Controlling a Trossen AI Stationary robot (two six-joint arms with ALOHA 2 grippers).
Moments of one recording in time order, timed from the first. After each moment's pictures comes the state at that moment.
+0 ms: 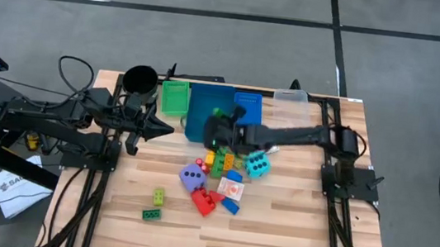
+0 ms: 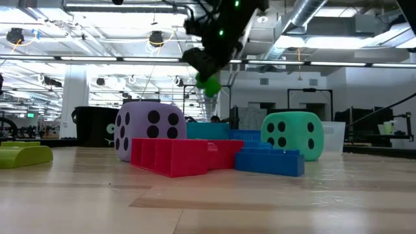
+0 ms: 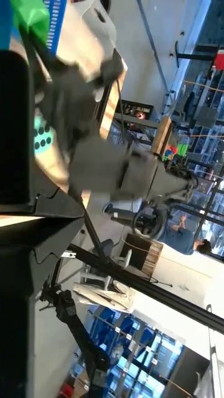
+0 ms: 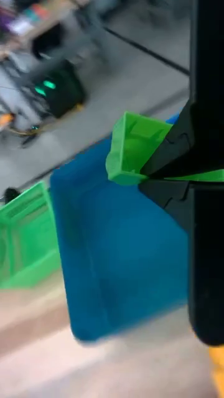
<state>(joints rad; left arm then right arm) 0.00 0.73 0.78 -0.03 0.06 -0.32 -0.02 1.97 1.61 -0.54 0.79 0.10</state>
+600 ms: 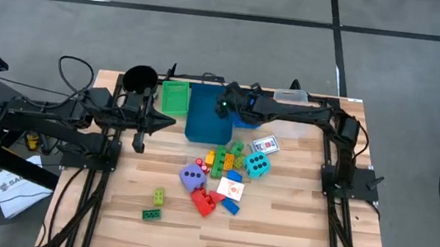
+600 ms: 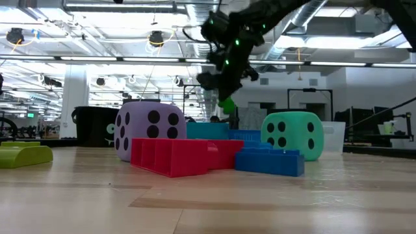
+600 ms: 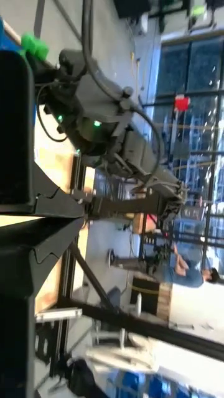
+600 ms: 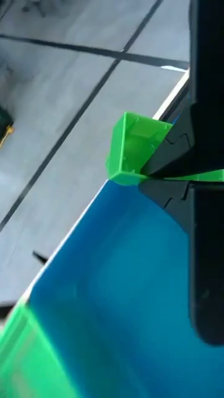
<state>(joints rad) 0.00 0.73 0.78 -0.03 -0.10 -0.07 -0.30 1.97 1.53 -0.46 0.72 0.34</state>
